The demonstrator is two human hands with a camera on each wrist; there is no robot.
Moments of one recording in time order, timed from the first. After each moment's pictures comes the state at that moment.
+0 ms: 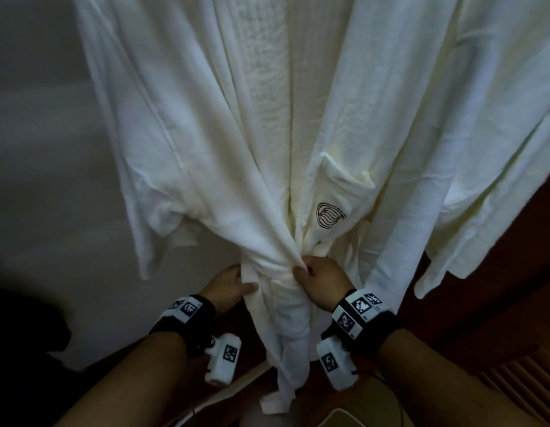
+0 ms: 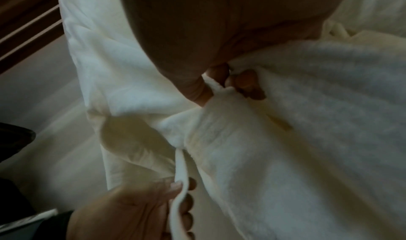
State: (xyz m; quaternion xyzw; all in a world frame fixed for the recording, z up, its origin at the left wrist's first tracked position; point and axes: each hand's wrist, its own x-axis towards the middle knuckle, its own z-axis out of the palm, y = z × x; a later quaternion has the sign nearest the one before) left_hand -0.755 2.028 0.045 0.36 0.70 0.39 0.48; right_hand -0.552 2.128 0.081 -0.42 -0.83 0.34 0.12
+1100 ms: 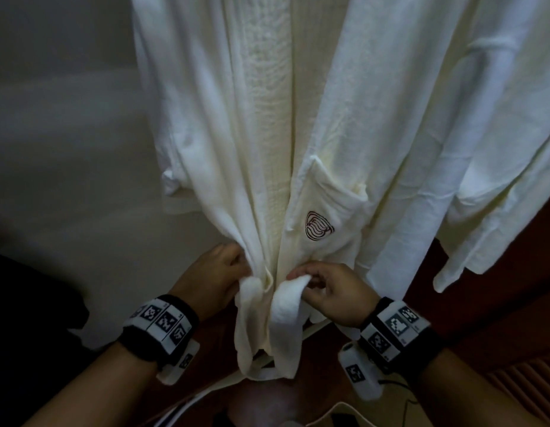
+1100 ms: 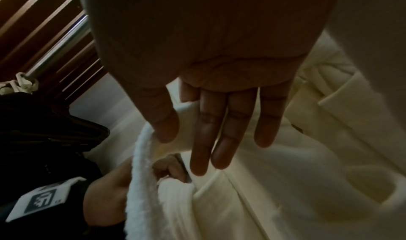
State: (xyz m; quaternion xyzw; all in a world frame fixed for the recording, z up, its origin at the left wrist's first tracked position) left_hand -0.768 1.972 0.095 0.74 0.66 0.14 -0.04; right_hand -0.524 2.097 0.100 -0.22 -0.84 0.46 0.18
